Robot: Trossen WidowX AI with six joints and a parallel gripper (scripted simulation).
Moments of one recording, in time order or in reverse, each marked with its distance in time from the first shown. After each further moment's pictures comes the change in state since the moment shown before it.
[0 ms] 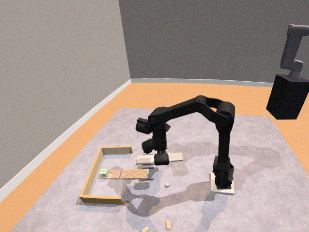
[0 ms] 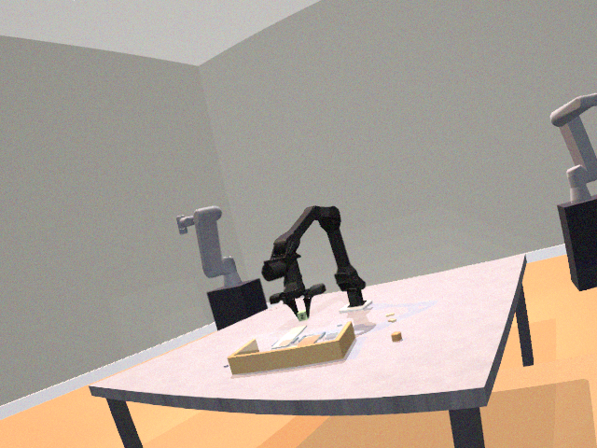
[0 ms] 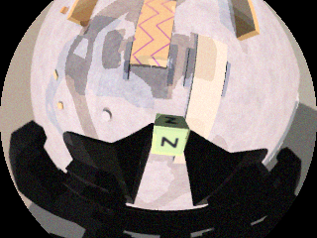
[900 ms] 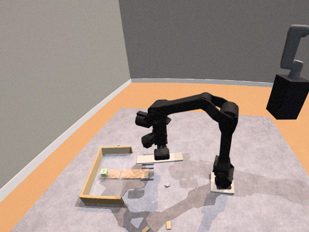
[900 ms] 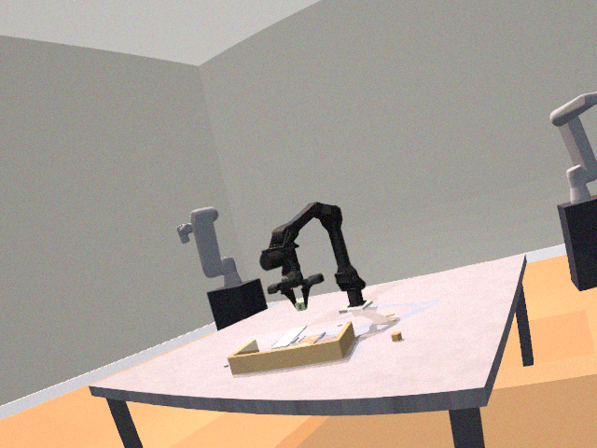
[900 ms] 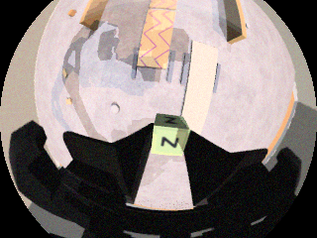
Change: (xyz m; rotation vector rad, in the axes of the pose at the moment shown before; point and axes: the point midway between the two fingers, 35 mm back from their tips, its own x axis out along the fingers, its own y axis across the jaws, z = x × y) arm -0.034 0.002 -0.003 0.000 -0.001 -0.001
